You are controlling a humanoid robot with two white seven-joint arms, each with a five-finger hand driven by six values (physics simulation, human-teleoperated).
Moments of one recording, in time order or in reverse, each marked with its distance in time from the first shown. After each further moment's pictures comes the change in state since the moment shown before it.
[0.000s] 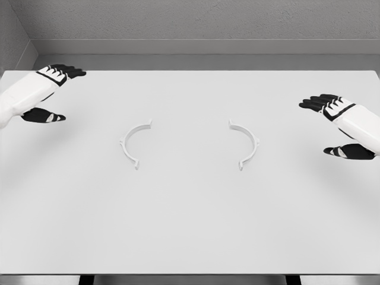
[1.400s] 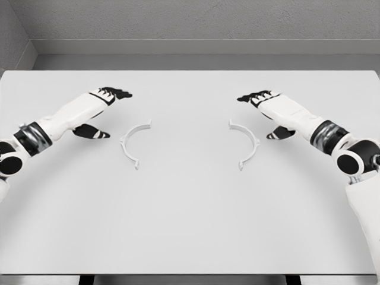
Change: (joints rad) left arm -0.061 -0.176 -0.164 0.112 -0.027 0.000 0.000; right arm -0.353 0.289 0.322 0.256 0.447 0.199 0.044
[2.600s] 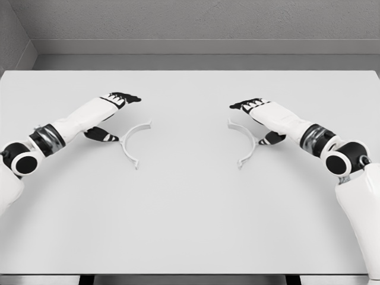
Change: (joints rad) left arm -0.032 -0.074 -0.021 0.086 -0.024 0.000 0.000; right arm -0.020 0.030 0.035 0.064 0.009 0.001 0.001
